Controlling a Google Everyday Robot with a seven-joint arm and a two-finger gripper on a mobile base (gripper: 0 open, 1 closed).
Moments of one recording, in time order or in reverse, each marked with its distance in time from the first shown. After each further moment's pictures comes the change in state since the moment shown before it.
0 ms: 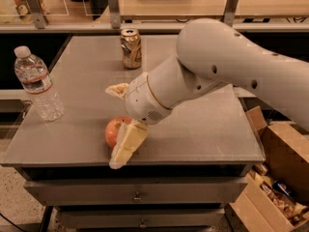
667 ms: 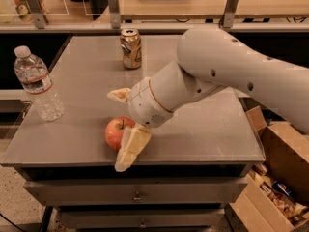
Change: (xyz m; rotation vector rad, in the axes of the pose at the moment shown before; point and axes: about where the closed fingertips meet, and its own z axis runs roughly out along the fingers) arm 0.016 0.002 0.007 -0.030 0.000 -0.022
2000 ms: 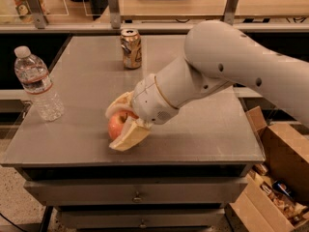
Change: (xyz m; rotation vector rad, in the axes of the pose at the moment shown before) arm -0.002 0.002 -0.012 -0.016 -0.026 -0.024
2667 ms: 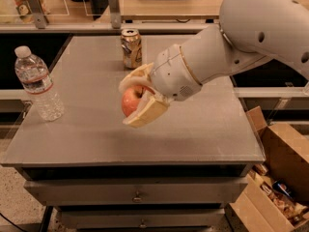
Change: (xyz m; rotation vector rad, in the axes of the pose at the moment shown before) arm -0.020 -0.019 -0.068 0.098 -0.024 -0.037
